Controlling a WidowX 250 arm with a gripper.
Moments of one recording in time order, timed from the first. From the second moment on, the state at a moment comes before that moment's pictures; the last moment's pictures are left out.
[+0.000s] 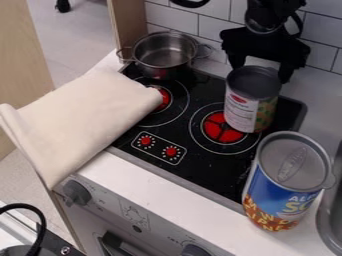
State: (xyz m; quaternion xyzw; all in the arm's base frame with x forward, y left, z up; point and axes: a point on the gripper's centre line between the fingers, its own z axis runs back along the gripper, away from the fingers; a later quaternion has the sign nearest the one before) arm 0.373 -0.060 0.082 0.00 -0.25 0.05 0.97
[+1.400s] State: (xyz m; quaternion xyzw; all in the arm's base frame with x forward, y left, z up) arm 0.307 -0.041 0.069 0.01 -0.21 -0.06 0.98
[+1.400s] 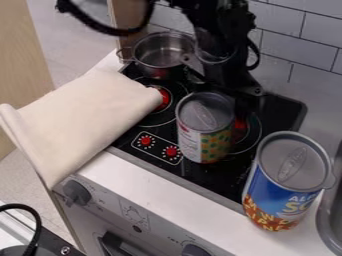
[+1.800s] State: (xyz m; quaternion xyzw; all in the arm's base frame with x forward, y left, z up) arm 0.289 -0.045 0.073 -0.01 -0.21 -0.08 0.97
